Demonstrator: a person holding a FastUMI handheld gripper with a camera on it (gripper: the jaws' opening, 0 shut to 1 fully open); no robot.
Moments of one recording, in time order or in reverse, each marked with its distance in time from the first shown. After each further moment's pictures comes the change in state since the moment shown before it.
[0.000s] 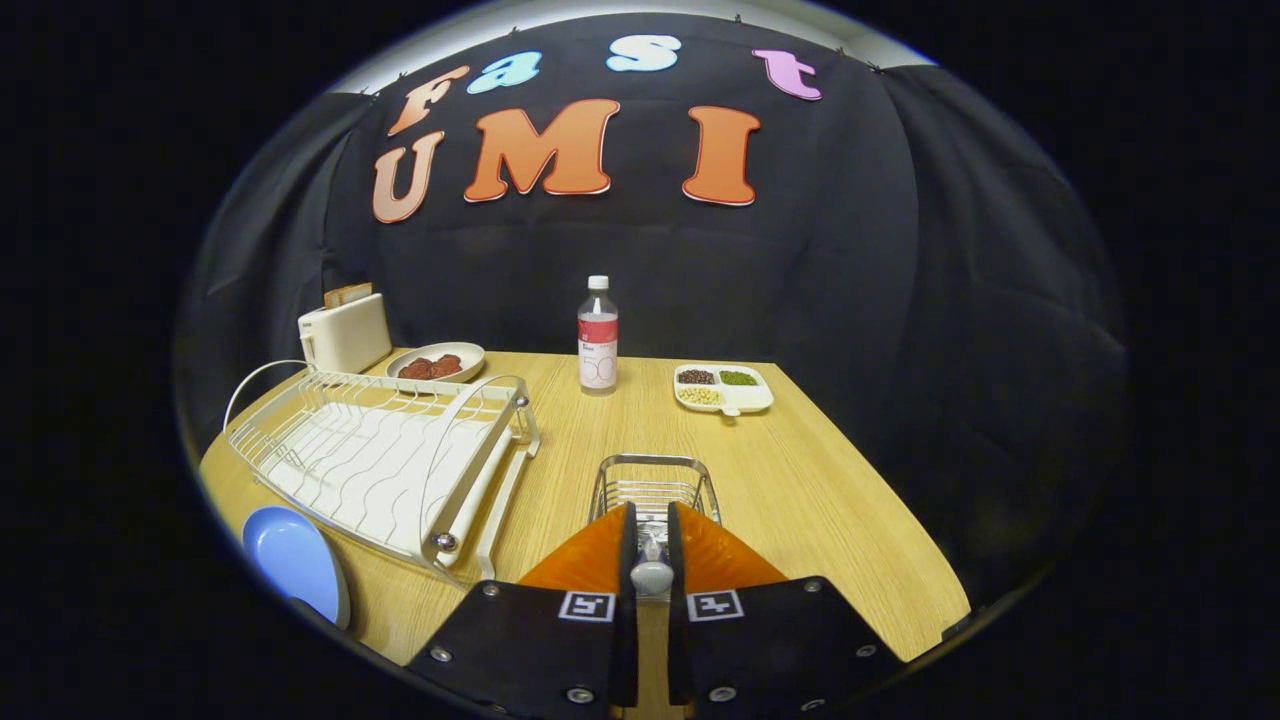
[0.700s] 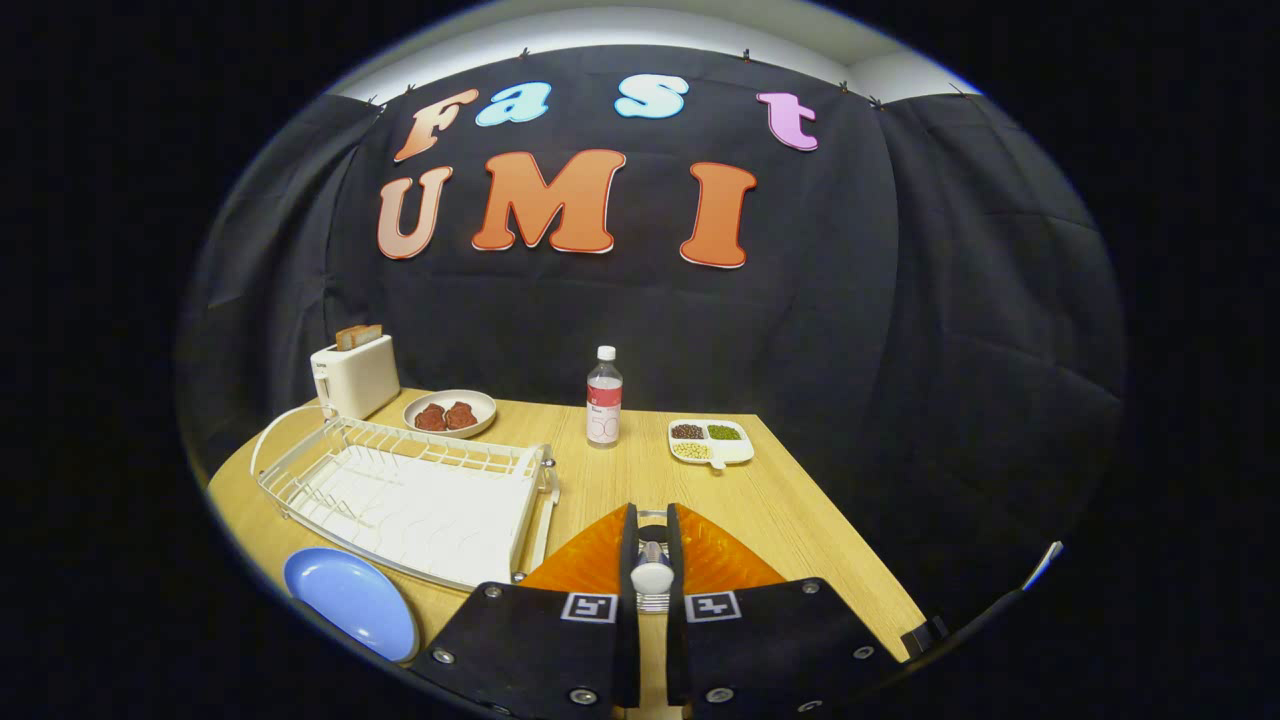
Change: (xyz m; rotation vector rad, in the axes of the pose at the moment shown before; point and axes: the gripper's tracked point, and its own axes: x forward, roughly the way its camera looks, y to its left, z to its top) arm -0.077 0.030 0.075 -0.014 -0.102 -0.056
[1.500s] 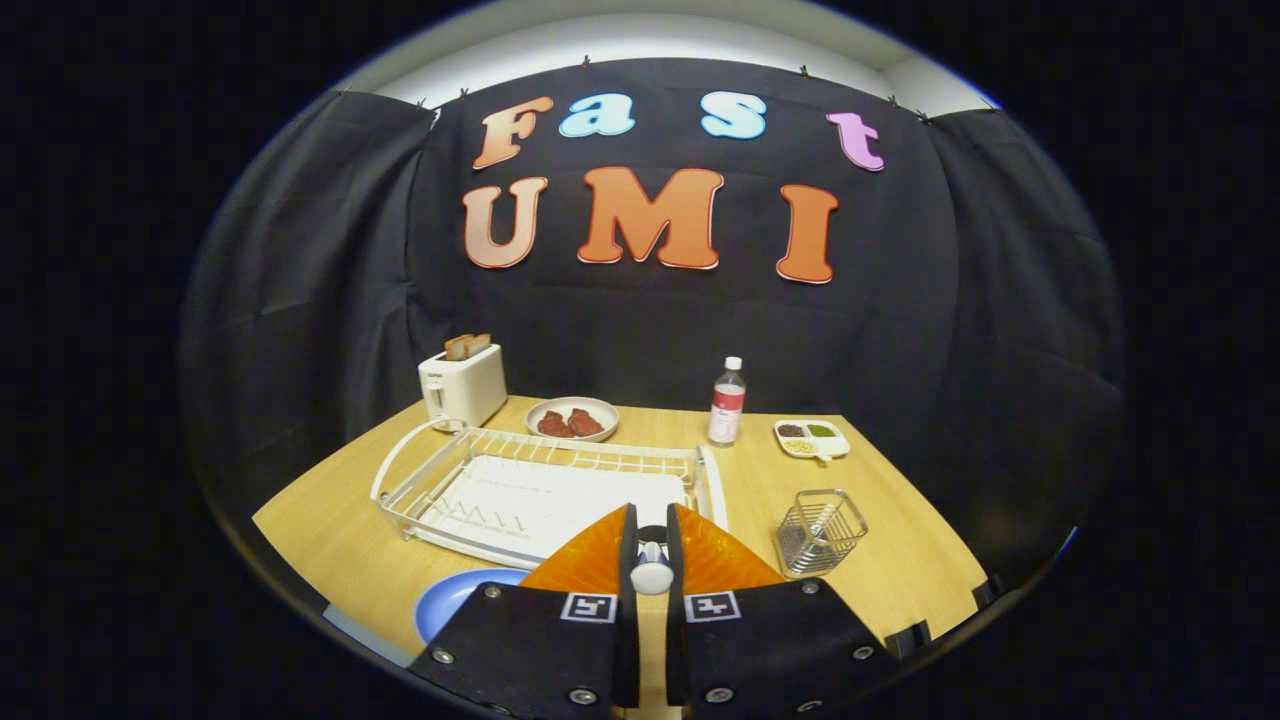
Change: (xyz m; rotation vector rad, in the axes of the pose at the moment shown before) arm -0.079 0.171 0.004 0.000 0.003 0.174
